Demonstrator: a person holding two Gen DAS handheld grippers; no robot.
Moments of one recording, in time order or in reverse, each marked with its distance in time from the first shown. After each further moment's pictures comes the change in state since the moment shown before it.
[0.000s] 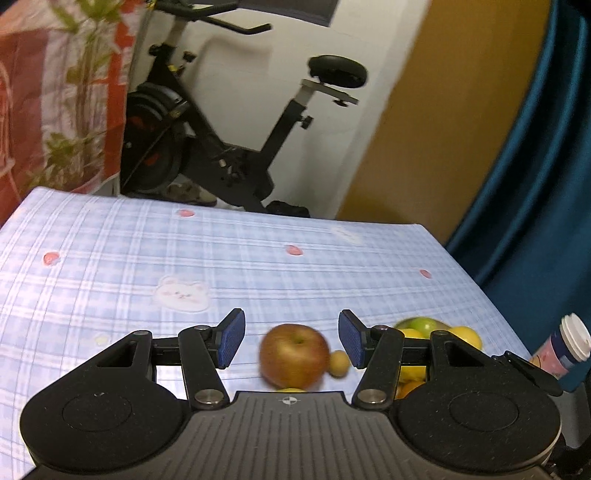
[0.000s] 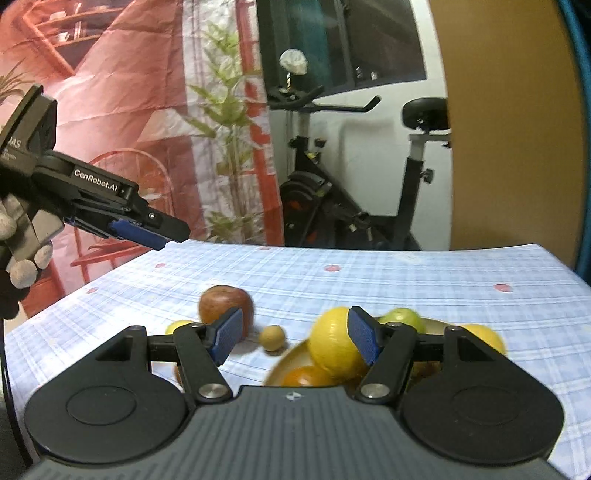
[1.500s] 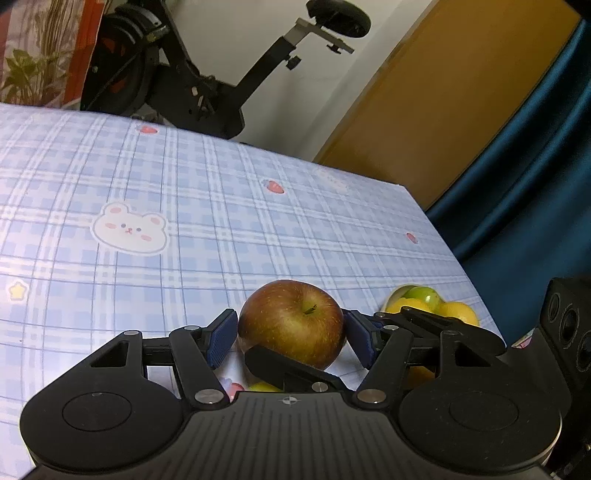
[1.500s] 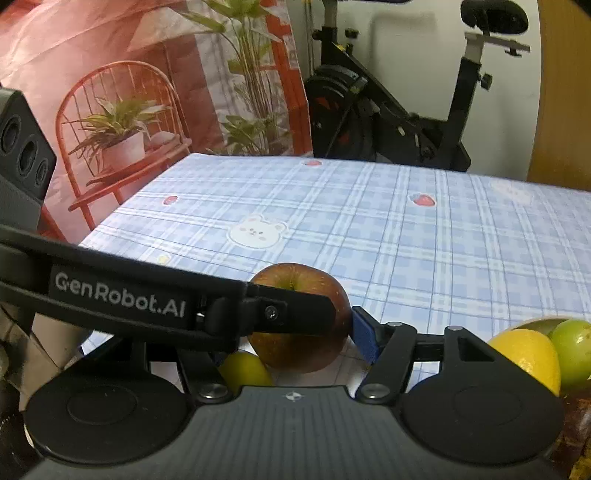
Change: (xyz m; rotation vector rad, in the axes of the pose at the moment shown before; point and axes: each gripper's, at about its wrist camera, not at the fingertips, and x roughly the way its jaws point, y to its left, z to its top) left arm 0.076 0.028 -0.024 -0.092 0.162 -0.188; right arm 0.146 0.060 0.028 0.034 0.352 0.053
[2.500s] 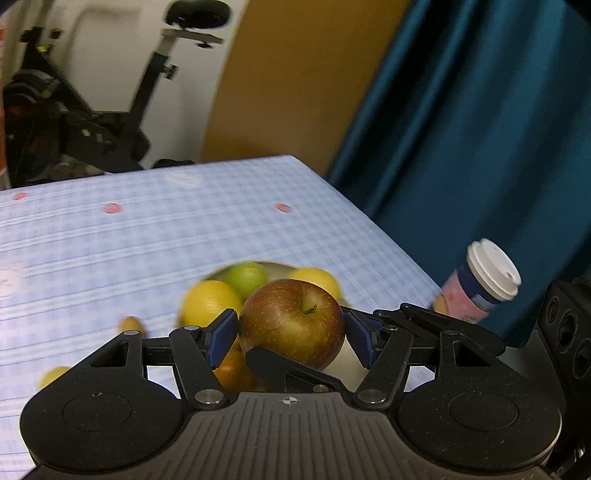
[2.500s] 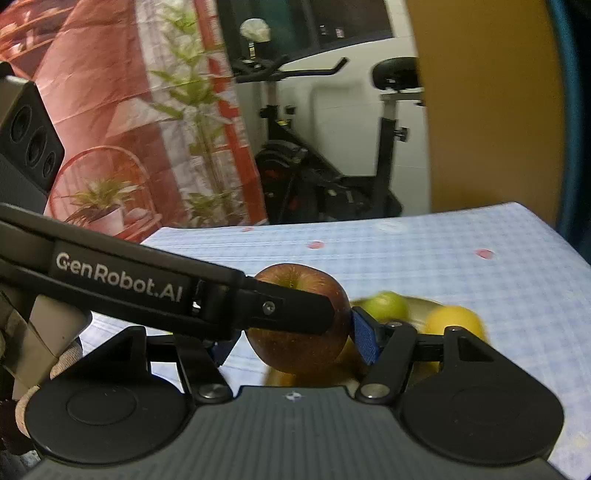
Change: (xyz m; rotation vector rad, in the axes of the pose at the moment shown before) left arm 0.007 -0.176 -0.023 0.280 0.052 -0.079; right arm -0.155 -0.065 -0.053 0.113 -0.234 -0.097
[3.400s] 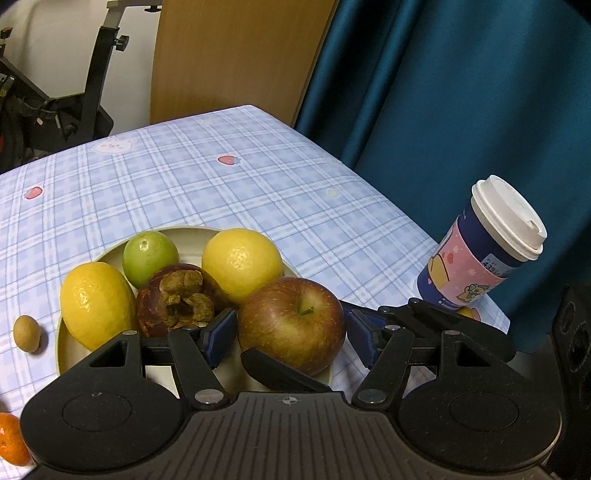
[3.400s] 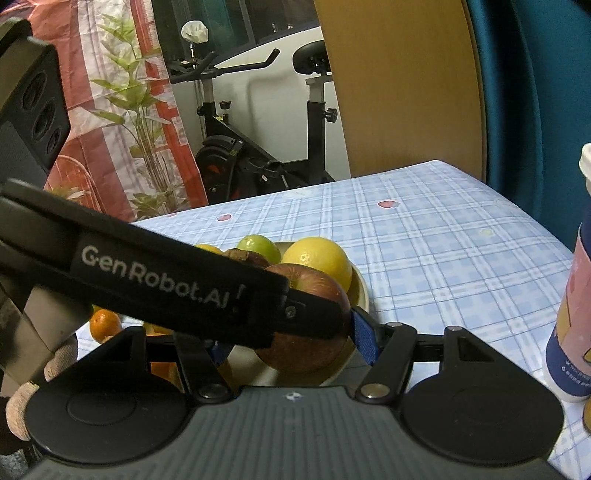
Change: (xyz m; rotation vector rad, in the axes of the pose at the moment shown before) left arm 0.087 -0.052 -0.012 0.084 0.124 0.009; right arm -0.024 -0.078 -0.046 0.084 0.006 -0.117
